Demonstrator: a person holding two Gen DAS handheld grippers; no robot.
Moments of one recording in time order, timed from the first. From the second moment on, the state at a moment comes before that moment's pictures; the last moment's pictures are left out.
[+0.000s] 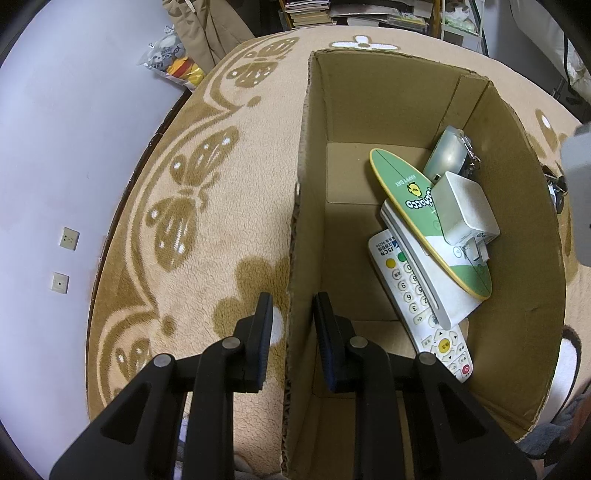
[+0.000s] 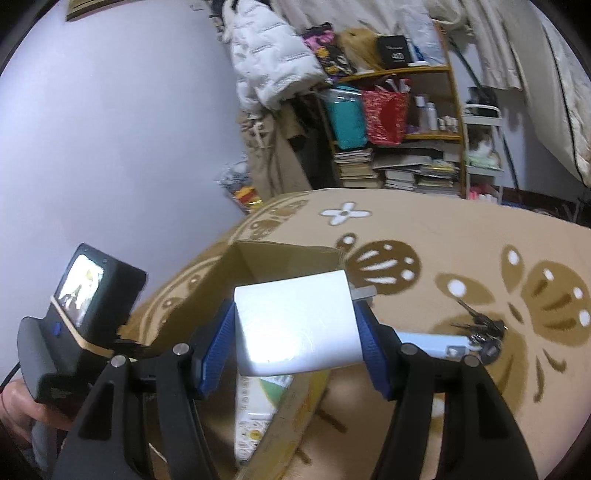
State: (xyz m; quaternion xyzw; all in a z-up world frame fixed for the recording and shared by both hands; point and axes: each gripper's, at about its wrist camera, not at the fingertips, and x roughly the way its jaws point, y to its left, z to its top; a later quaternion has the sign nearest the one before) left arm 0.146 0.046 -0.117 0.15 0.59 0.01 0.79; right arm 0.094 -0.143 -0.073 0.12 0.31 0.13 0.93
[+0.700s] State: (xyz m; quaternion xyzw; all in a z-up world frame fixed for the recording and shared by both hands) left arm 0.146 0.048 -0.117 0.14 0.59 0.01 0.79; right arm 0.135 -0.105 -0.103 0.08 0.37 0.16 0.91
